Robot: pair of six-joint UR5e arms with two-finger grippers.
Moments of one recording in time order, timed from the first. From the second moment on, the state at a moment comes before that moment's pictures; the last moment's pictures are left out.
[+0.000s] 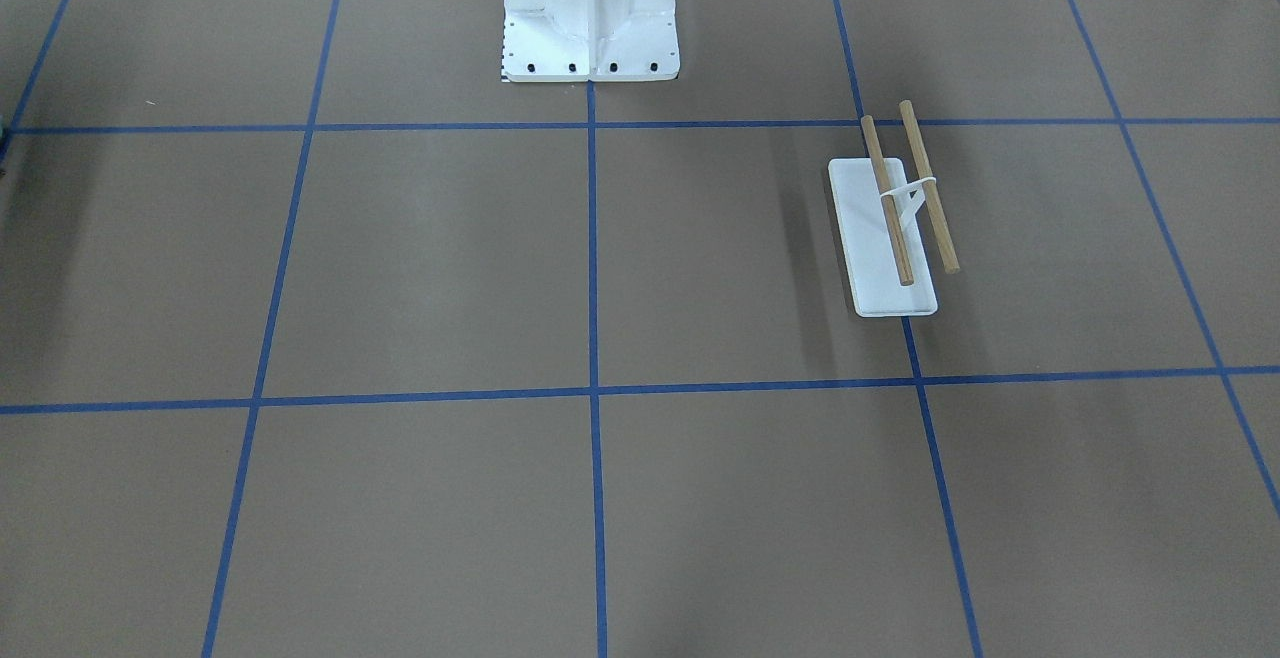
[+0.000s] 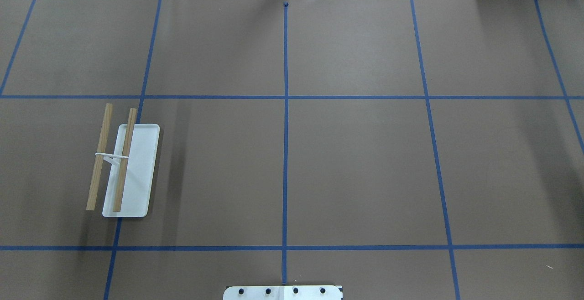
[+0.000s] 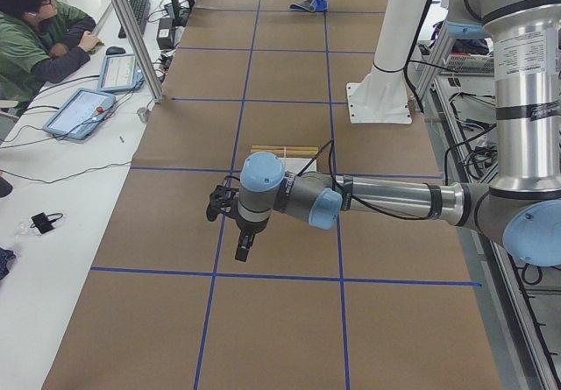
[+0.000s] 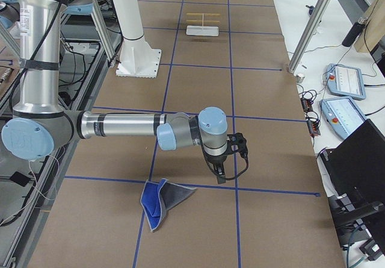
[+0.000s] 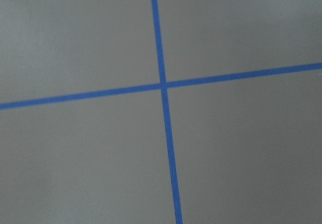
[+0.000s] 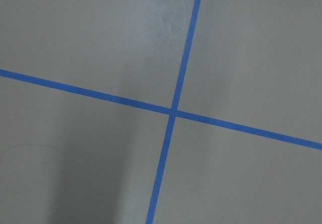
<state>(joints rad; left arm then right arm) -1.50 -1.45 -1.76 -1.91 -2.31 -0.12 1.53 -1.66 1.70 -1.34 2.27 -0.01</state>
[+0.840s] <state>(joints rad) -1.50 -1.52 -1.69 -2.12 -2.31 -0.12 1.49 -1.71 1.61 -1.18 2.29 -0.03</state>
